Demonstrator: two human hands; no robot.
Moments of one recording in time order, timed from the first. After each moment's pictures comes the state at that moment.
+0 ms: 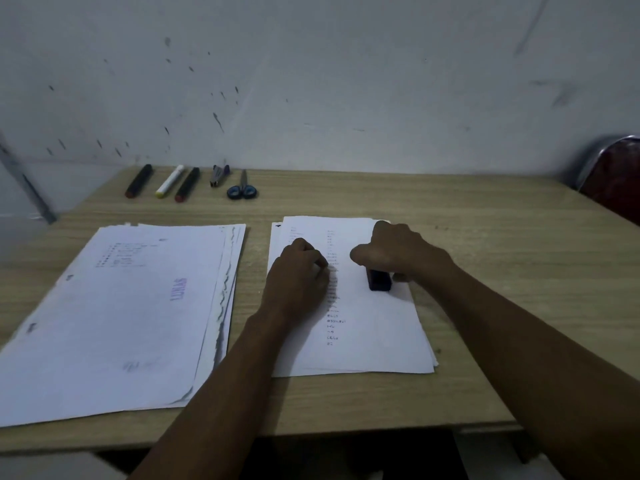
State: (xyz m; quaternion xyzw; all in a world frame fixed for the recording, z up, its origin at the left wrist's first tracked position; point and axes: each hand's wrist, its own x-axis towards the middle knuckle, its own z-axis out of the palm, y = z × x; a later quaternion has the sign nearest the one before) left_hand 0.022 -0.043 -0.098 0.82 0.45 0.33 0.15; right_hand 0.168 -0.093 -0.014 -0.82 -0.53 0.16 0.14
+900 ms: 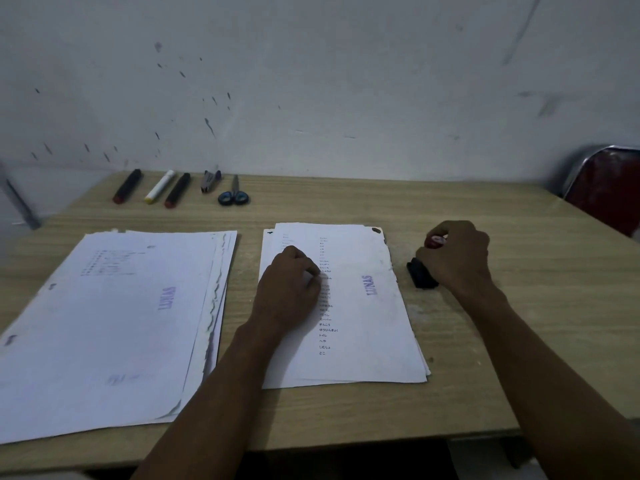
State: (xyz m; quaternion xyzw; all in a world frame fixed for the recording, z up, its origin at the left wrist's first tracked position) left_hand 0.021 -0.036 -0.103 0.82 0.44 0.33 0.17; right_hand 0.251 -0.115 -0.044 -0.82 -0.41 -0.02 0.39
